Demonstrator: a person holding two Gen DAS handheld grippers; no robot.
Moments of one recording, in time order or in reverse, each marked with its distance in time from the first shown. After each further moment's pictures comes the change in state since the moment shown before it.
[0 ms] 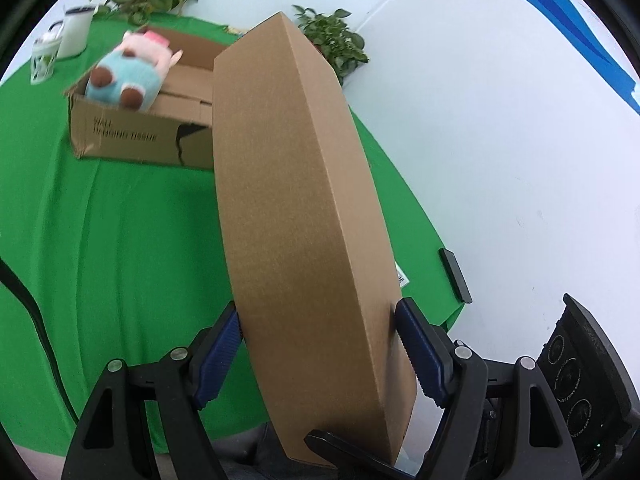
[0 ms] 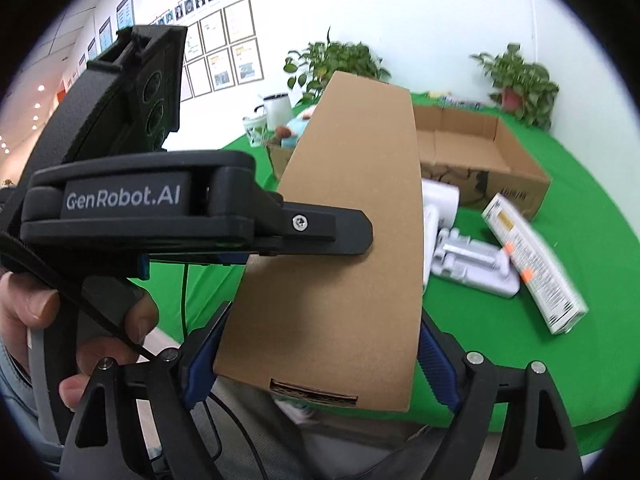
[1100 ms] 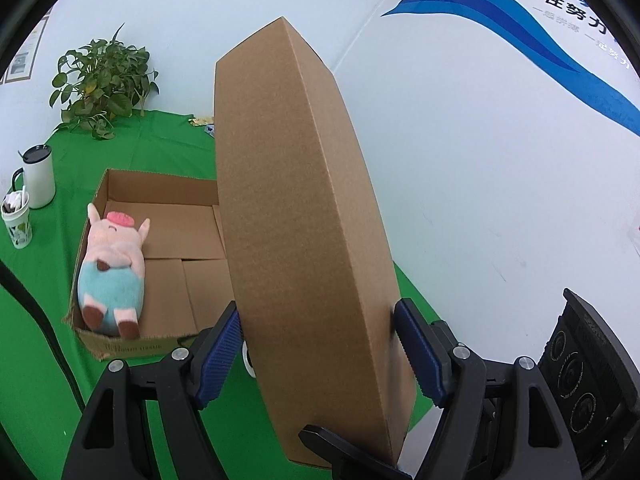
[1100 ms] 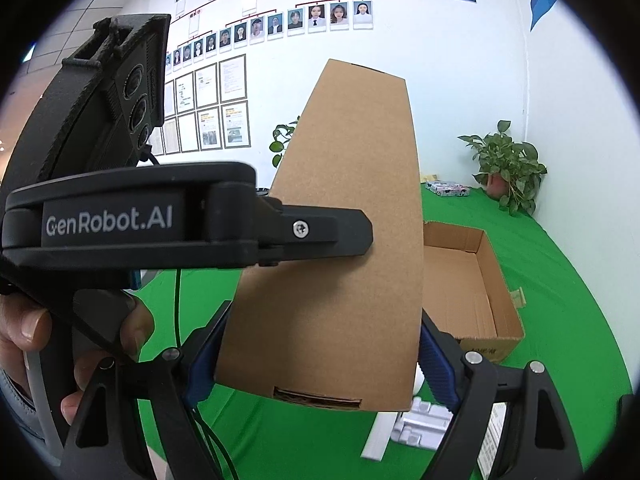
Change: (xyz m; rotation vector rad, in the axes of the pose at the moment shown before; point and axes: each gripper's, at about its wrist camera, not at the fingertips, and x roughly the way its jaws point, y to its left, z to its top) left arm -0.072 -0.059 0.182 0.166 -0.179 -0.009; right arm 0.023 -0.040 0.168 -0.042 -0.187 -0.067
